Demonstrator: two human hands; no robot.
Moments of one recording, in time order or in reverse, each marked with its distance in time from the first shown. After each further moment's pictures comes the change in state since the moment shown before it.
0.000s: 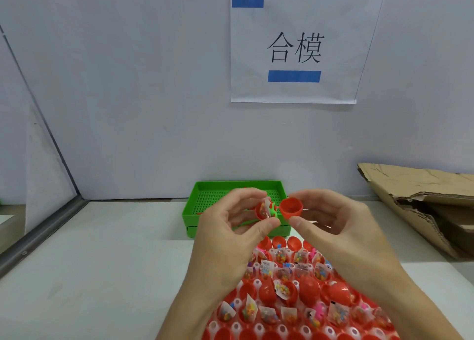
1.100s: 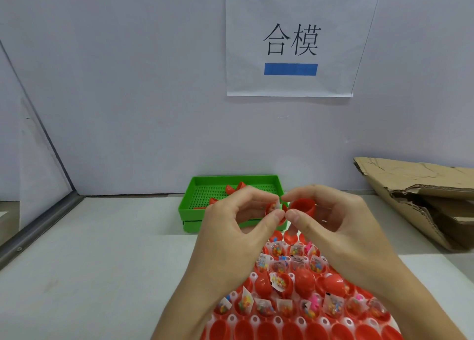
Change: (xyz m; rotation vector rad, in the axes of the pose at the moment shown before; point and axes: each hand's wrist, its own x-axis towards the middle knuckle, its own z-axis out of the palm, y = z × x) left_hand -0.005 0.008 0.005 0.164 -0.100 0.050; right_hand -0.004 -0.004 -0.005 -0.149 -0.071 -0.118
